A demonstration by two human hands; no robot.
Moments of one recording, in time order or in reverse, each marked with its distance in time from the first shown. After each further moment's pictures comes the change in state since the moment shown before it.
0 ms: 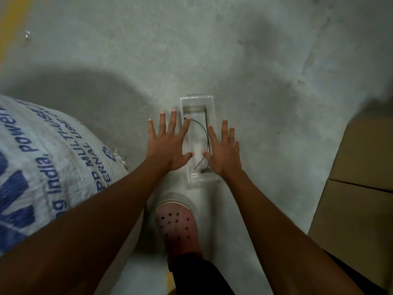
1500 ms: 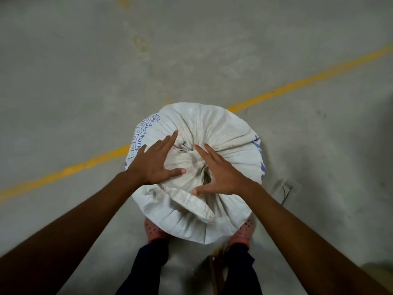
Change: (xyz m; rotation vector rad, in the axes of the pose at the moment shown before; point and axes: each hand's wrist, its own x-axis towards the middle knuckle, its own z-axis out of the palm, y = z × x) left_hand -0.678 -0.315 -0.256 -0.736 0.183 -0.564; right_hand -0.423 -0.527 -0.244 -0.102 -0.491 -0.967
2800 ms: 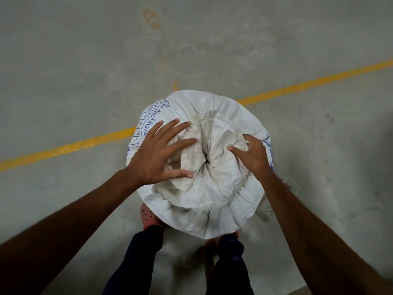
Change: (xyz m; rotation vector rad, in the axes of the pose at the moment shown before) left_hand -0.018 -0.021 0.008 0.059 0.512 0.449; right_hand 0.036 0.049 -0.019 0.290 0.576 0.317
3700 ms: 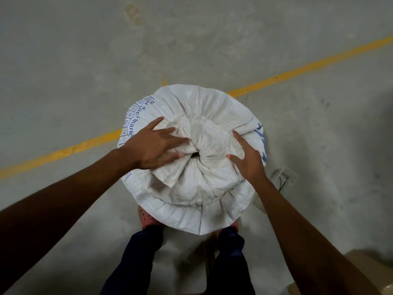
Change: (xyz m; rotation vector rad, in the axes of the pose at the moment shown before) left_hand 0.042 -0.018 0.020 0.199 -0.507 0.127; right_hand -0.021 0.068 -0.006 -0.018 -0.073 -0.066
